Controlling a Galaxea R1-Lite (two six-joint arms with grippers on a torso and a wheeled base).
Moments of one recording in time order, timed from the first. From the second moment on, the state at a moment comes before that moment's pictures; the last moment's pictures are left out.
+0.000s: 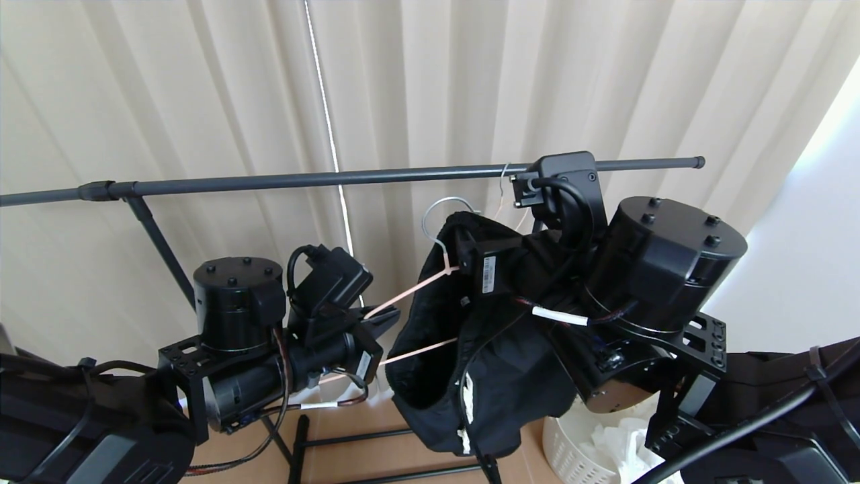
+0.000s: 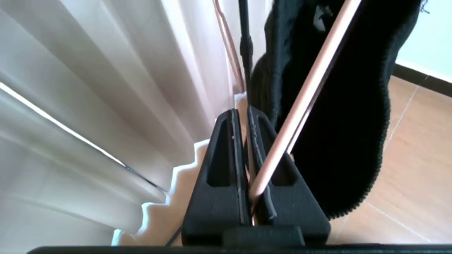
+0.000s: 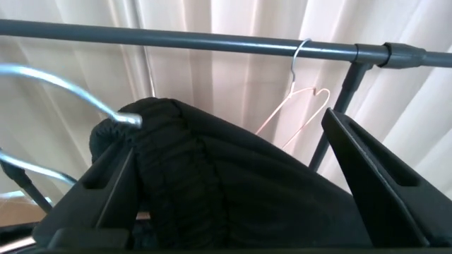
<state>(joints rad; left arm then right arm) -0.56 1.79 -0.60 -0.93 -0.13 0.27 0.89 1.86 -0.91 -1.04 -0.69 -0.08</state>
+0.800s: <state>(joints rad) -0.54 1.80 -0.64 -0.93 -0.13 0.19 0.90 1.87 -0.91 -1.04 -0.69 -0.08</state>
